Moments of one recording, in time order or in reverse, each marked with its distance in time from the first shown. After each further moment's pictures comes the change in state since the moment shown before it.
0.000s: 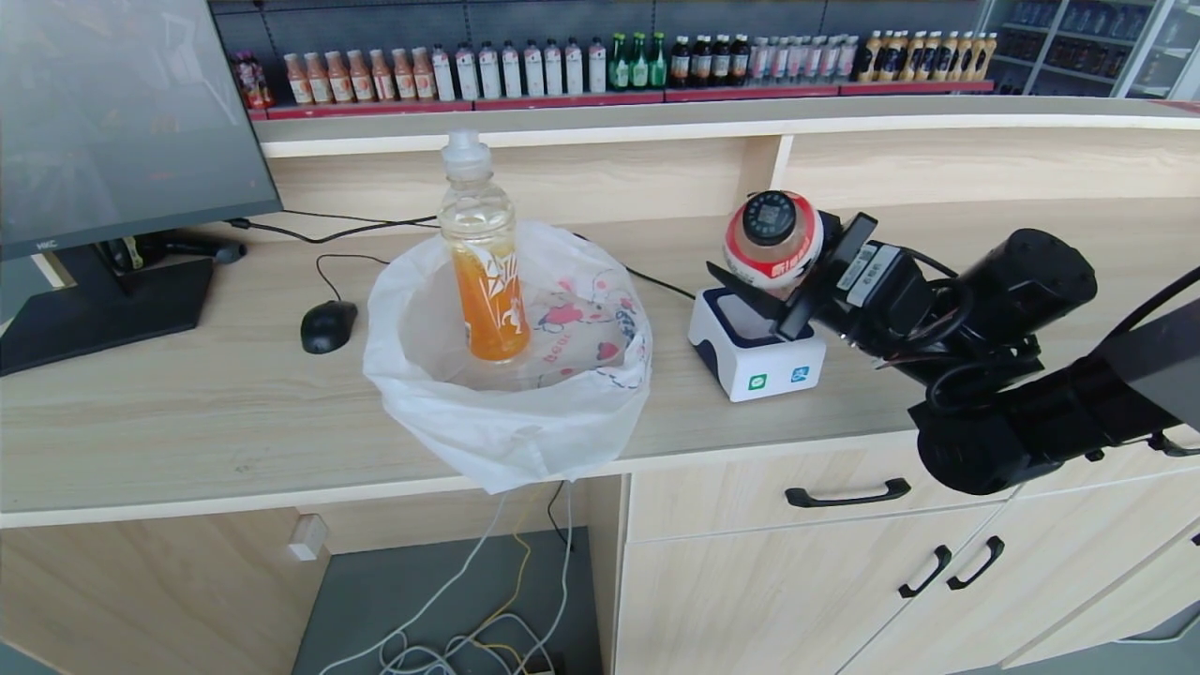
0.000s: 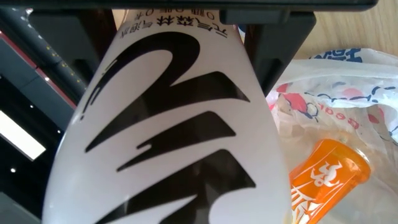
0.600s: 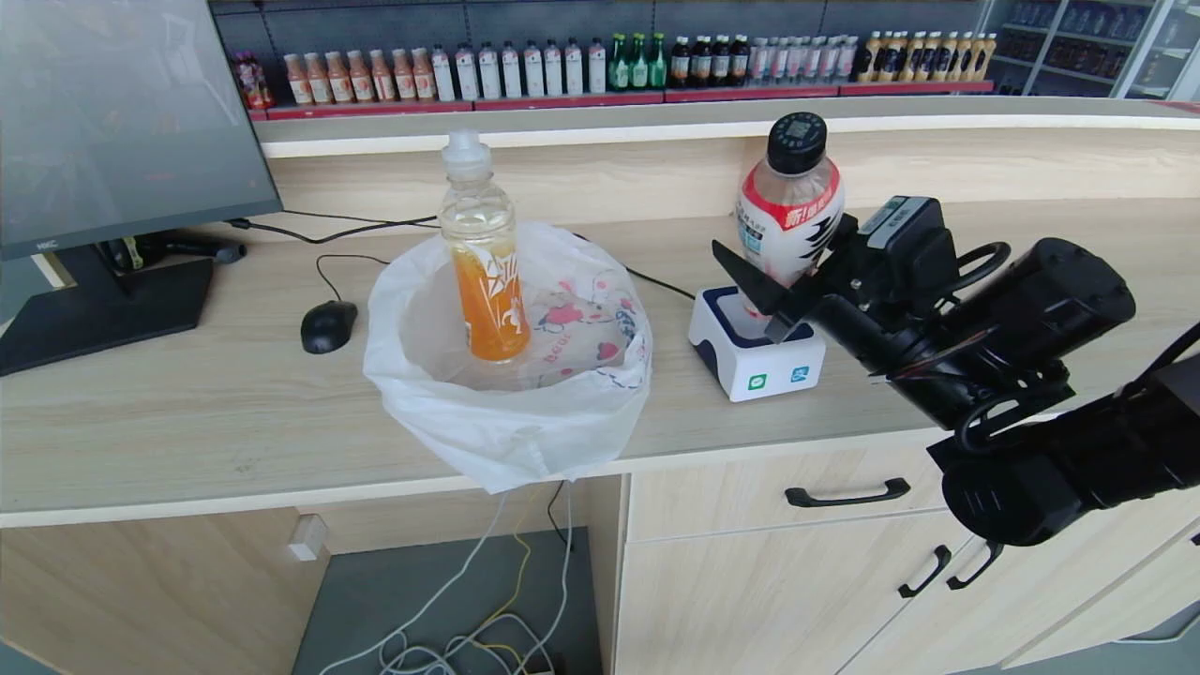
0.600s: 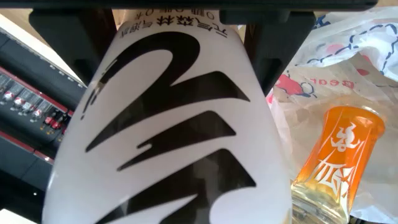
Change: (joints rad) left arm 0.000 0.000 0.000 0.000 0.000 0.000; right arm 0.104 -0.109 0.157 0.000 -0.342 0.229
